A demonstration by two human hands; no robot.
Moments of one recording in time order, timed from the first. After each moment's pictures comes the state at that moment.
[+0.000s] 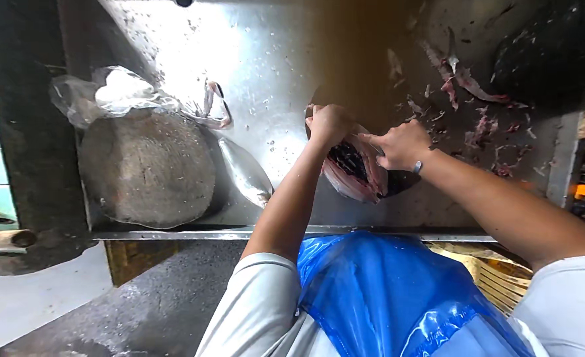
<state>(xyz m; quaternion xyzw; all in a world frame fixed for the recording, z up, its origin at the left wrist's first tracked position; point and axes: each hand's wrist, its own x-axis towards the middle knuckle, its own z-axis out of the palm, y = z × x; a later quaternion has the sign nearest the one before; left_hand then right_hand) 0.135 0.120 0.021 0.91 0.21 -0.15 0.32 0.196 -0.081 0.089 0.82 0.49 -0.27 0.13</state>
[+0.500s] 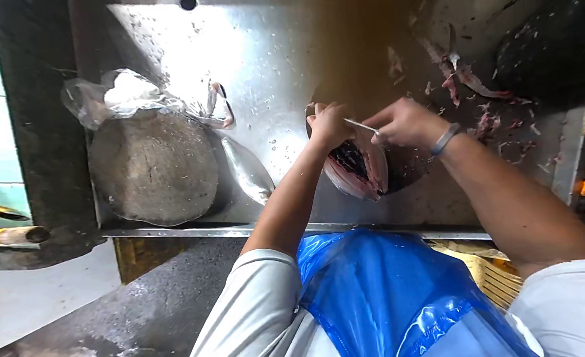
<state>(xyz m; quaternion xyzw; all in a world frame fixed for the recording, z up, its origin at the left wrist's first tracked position) 0.129 0.111 0.031 0.93 0.17 -0.15 0.29 0.209 -0.073 0.139 0.83 0.27 -0.44 -0.23</state>
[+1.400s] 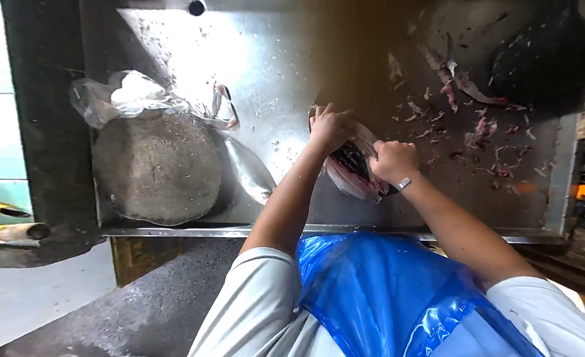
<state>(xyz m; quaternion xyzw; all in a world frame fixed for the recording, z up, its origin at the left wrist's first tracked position) 0.117 0.120 0.020 0.95 0.13 -0.11 0.27 0.139 -0.087 0.078 0.92 0.30 -0.24 -0.01</state>
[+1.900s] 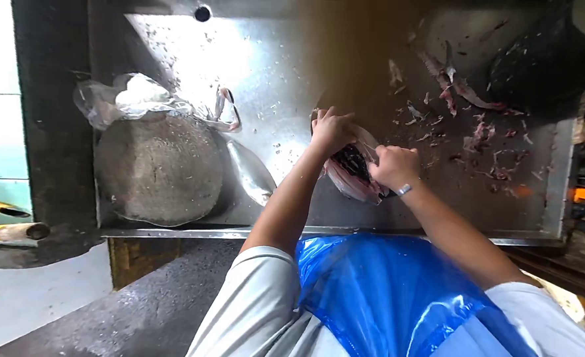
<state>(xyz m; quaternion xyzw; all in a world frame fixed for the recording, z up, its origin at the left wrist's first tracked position) 0.116 0.122 0.020 0.95 0.13 -0.11 0.27 0.131 -0.090 0.080 0.93 0.28 -0.23 -0.03</state>
